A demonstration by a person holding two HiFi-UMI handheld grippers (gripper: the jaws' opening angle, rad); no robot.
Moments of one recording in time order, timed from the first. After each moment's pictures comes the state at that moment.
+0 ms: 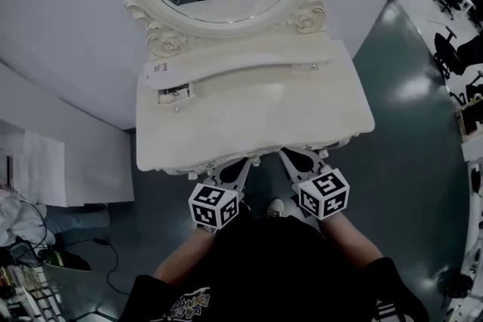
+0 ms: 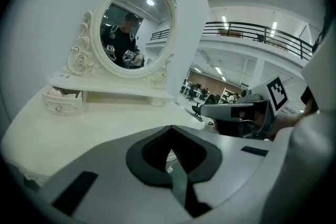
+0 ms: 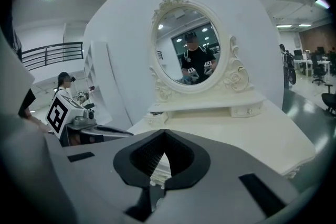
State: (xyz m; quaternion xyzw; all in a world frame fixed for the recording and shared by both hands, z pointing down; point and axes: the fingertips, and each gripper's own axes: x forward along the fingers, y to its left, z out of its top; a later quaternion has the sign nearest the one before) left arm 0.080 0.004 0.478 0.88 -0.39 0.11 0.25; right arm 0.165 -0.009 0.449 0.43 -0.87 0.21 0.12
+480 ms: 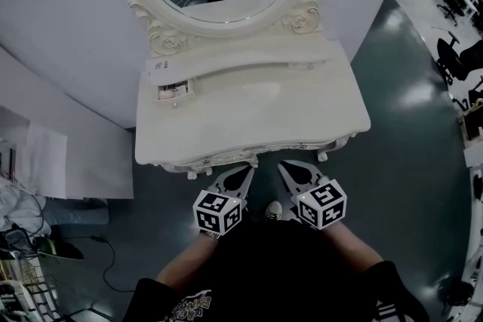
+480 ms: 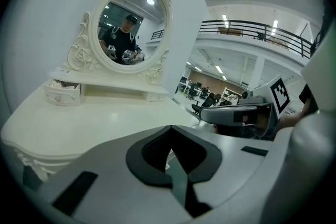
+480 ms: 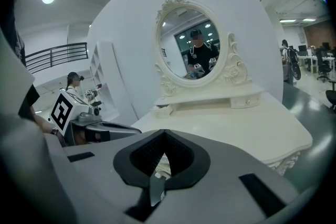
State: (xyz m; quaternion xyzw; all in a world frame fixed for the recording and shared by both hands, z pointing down) left arm 0.109 0.048 0.490 0.88 -0.39 0.11 0.25; right arm 0.182 0.042 0.466 0.40 -0.88 0.22 0.13
